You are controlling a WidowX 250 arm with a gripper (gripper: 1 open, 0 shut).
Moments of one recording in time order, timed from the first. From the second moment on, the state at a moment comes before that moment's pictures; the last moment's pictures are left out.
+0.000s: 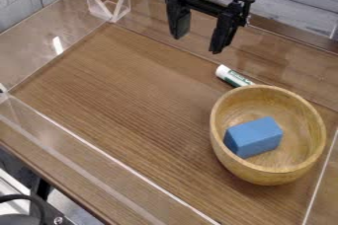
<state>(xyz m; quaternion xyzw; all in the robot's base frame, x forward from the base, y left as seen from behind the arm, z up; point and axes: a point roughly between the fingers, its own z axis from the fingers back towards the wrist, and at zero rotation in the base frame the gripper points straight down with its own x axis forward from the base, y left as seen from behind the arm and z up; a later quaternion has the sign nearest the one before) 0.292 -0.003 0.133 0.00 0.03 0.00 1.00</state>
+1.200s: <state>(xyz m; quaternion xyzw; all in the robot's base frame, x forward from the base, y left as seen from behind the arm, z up) 0.258 -0.089 0.117 0.00 0.04 -0.40 0.91</state>
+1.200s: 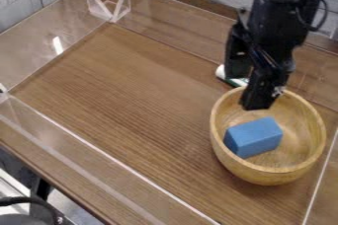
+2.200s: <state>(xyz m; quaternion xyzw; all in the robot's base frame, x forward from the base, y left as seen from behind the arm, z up) 0.265 -0.101 0.078 0.00 0.02 -0.45 0.89</state>
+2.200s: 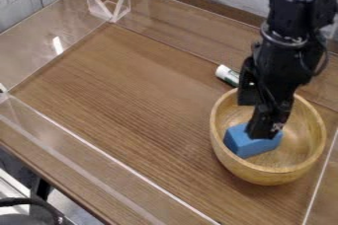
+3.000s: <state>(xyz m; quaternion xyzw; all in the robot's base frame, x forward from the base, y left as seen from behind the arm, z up) 0.268 -0.101 0.064 0.00 0.00 -0.44 0.90</state>
